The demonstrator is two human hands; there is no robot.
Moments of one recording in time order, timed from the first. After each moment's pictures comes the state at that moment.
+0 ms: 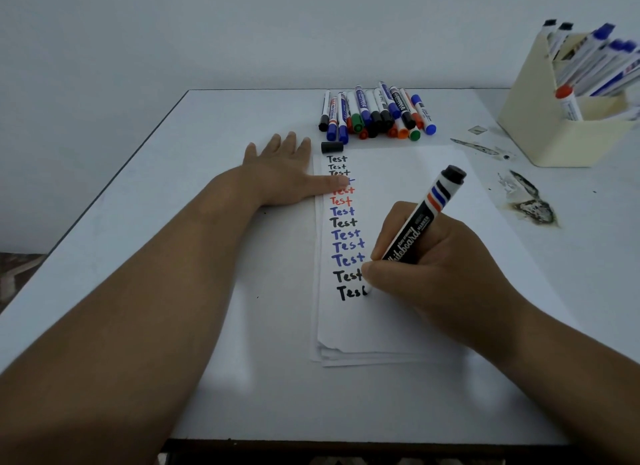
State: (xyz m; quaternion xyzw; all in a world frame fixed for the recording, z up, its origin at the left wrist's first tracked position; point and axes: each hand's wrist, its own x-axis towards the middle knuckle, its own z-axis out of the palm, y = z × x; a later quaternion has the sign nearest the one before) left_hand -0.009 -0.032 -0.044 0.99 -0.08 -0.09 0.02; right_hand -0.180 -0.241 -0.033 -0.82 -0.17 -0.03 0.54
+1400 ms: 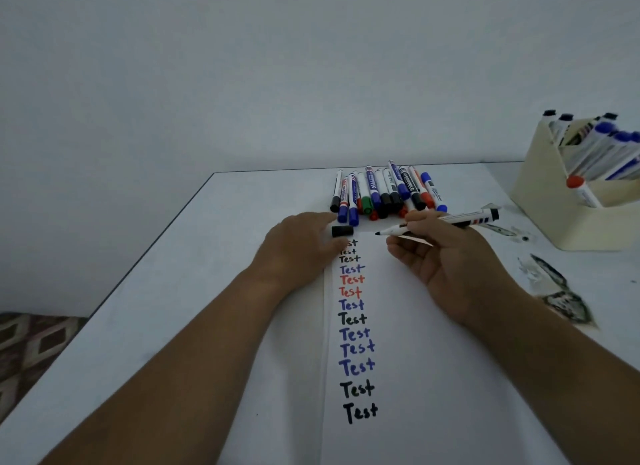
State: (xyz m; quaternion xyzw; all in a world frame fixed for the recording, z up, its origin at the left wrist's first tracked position) left_hand 0.002 -0.043 -0.045 0.97 -0.10 0.09 0.20; right_hand -0.039 -0.256 -0.032 -0.47 0.06 0.01 0.88
